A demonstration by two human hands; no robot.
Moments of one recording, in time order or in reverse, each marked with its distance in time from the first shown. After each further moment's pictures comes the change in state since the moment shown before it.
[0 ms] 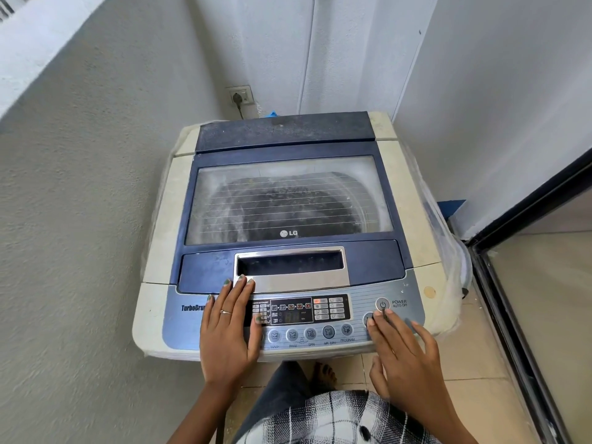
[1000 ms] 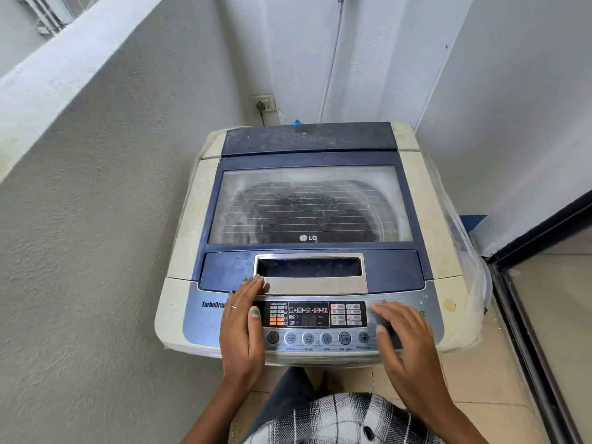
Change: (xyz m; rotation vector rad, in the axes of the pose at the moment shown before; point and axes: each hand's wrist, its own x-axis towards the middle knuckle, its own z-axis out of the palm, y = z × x) left_hand 0.002 0.009 -0.005 -0.508 0.215 -0.111; right_hand 0.038 -0.017 -0.014 0.667 -0.070 0.339
